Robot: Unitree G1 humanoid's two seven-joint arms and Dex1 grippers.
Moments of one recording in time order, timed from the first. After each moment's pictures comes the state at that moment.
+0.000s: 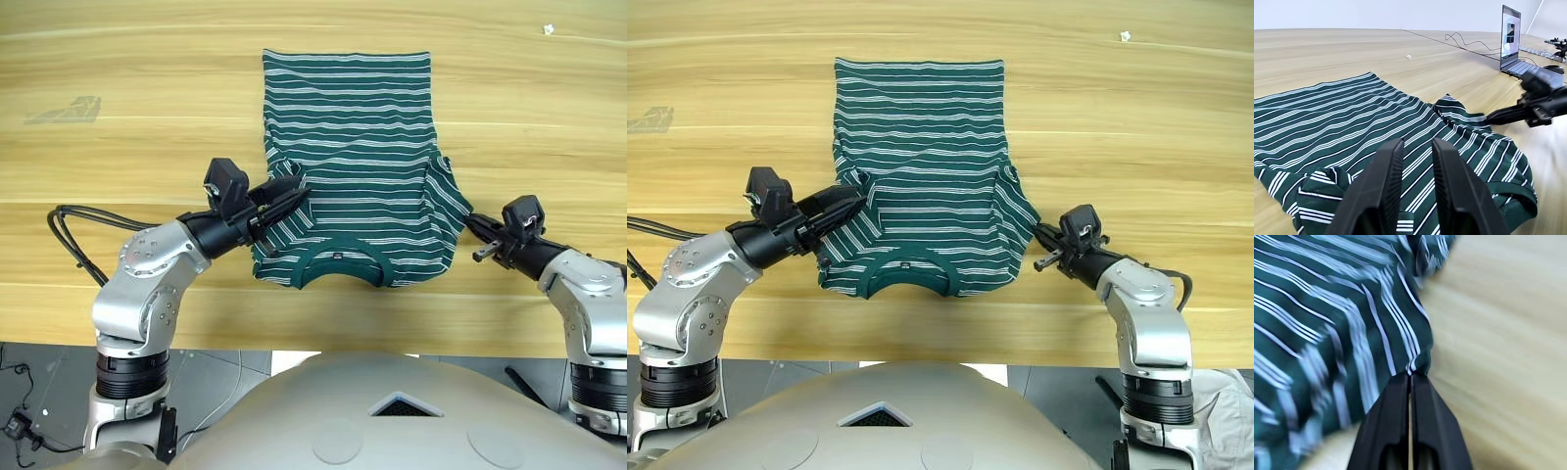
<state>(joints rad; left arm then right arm) 0.18 0.50 0.02 -0.49 -0.55 0.54 -0.72 0.29 -0.55 -0.09 -0.43 0.22 0.58 0.63</state>
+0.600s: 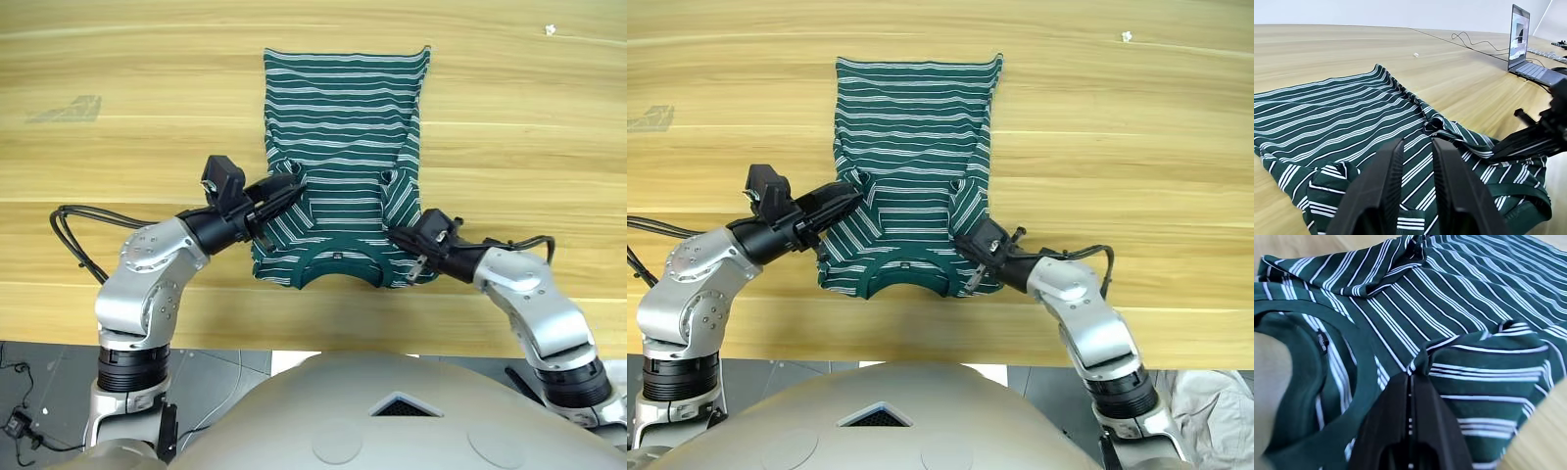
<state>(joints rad) 0.16 0.50 0.02 -0.43 -0.55 0.51 -0.72 0.17 -0.50 0.34 -0.49 0.10 0.57 0.61</state>
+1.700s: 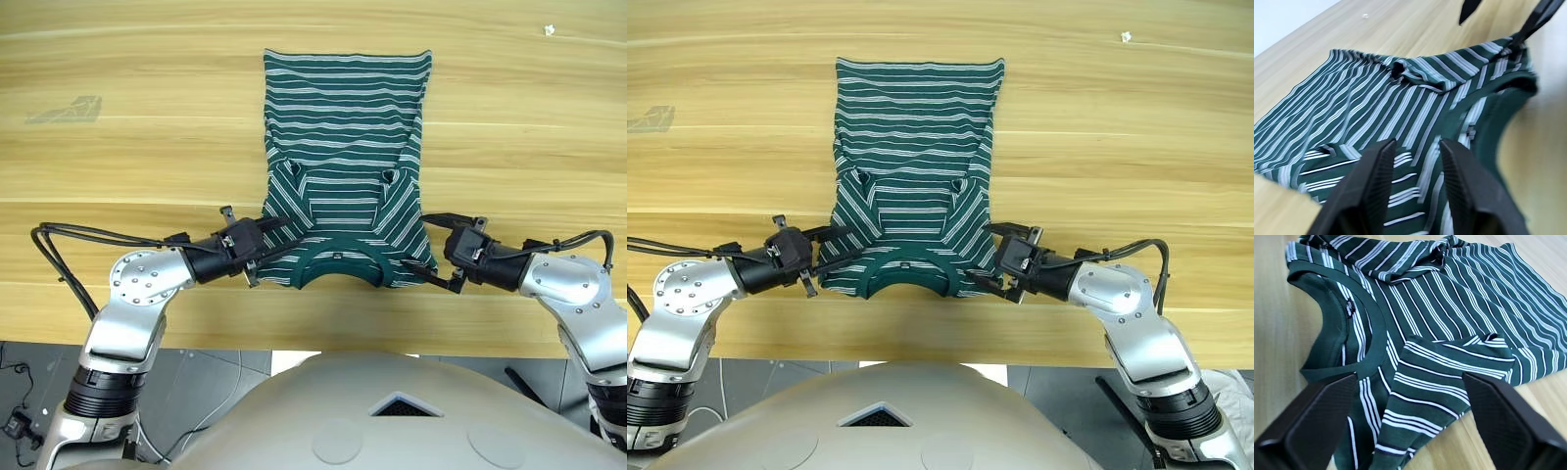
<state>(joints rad) 0.35 0.71 -0.10 -0.43 -0.19 0.03 -0.88 0.31 -0.78 0.21 -0.61 0.11 0.32 0.77</state>
